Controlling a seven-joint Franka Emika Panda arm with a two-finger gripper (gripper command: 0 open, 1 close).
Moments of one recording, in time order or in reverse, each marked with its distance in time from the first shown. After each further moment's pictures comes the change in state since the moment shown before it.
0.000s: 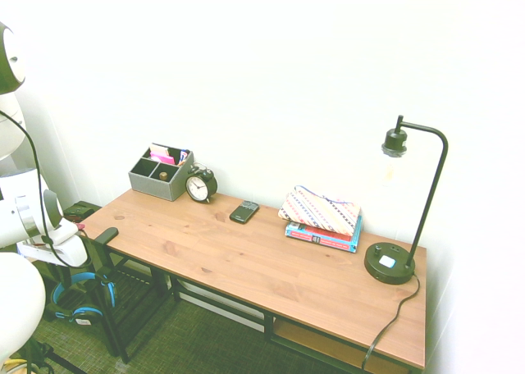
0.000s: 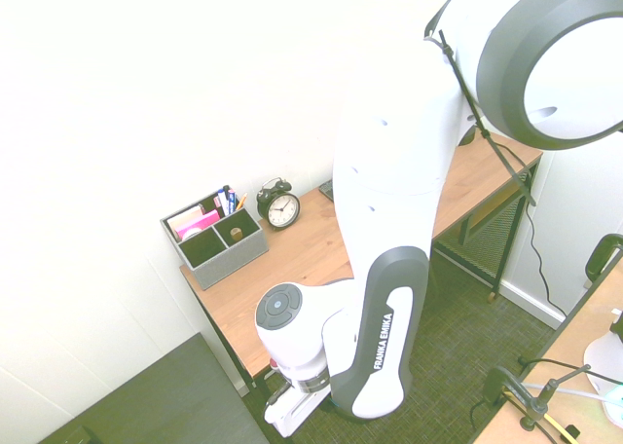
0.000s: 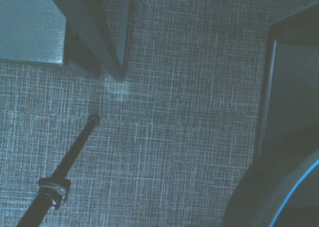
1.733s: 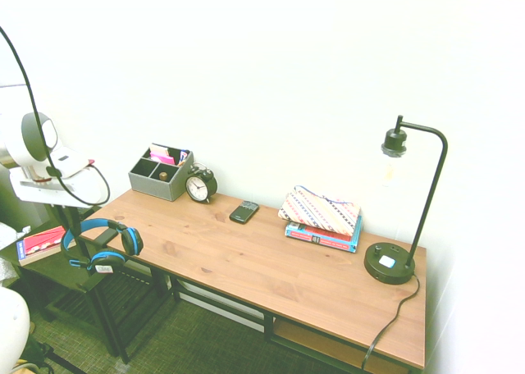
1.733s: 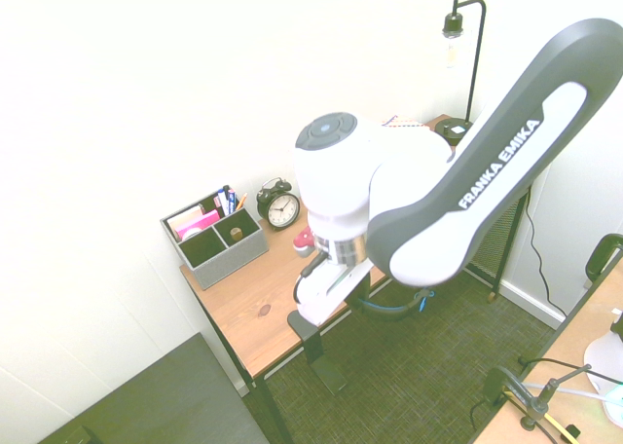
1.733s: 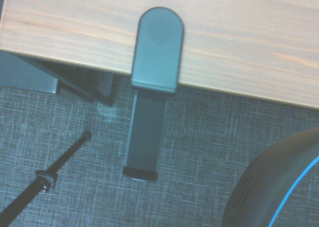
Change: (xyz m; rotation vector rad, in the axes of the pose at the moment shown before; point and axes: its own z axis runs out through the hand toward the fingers) arm 0.061 0.085 -0.179 0.091 0.044 -0.077
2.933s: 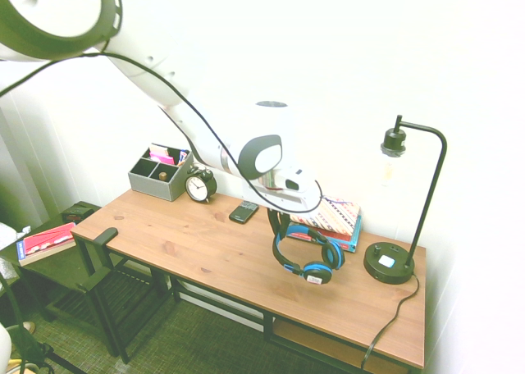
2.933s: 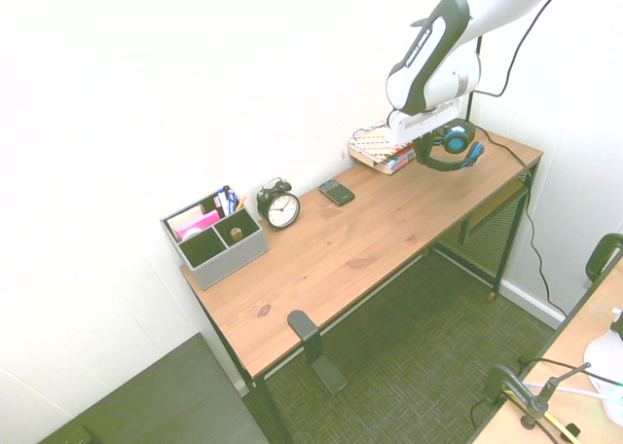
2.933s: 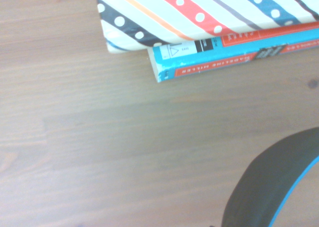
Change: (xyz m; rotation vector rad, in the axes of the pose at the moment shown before) arm 0.437 0.215 0.007 -0.077 0.009 0.350
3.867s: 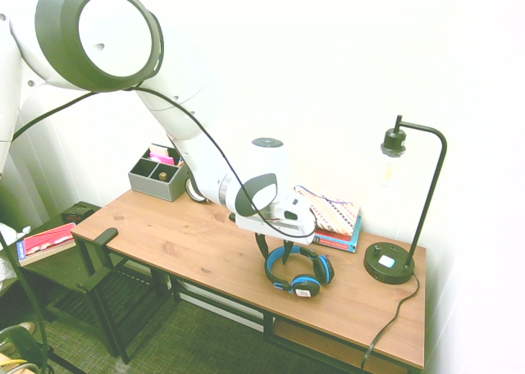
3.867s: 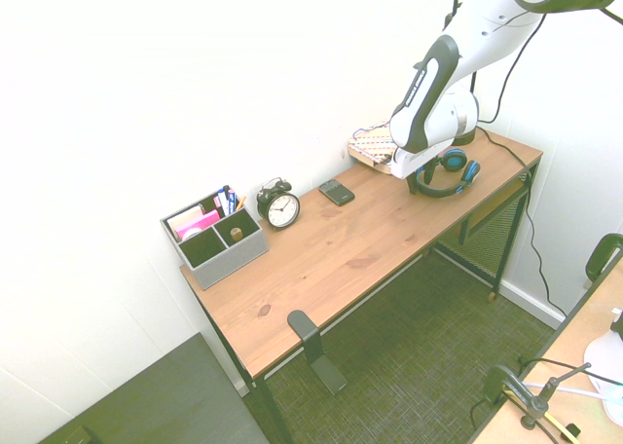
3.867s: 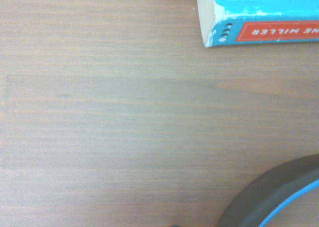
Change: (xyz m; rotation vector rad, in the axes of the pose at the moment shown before) arm 0.003 0.001 0.118 0.067 0.016 -0.182
